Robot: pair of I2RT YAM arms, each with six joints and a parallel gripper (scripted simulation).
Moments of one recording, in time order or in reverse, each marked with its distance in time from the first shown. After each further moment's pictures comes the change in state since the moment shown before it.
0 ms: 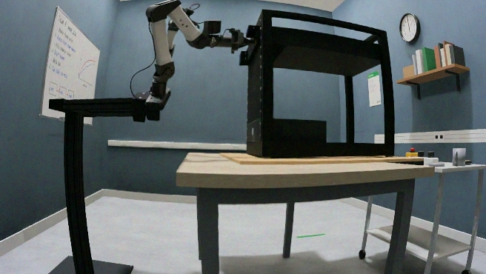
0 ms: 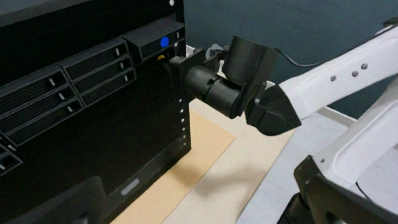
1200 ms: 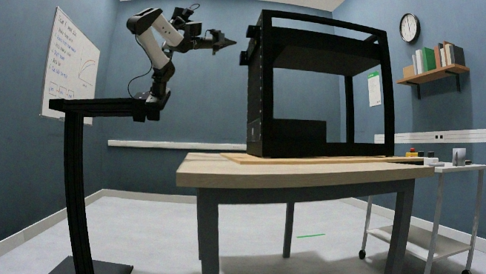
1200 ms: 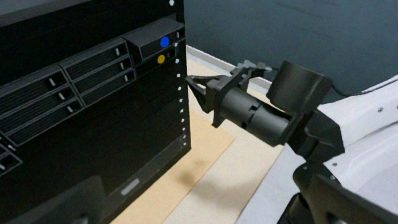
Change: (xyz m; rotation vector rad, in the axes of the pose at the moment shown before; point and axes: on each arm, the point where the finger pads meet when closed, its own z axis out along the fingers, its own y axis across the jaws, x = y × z) left arm 0.000 0.000 0.000 0.000 0.000 0.000; right arm 0.000 -0.006 -0.081 -0.048 0.036 -0.027
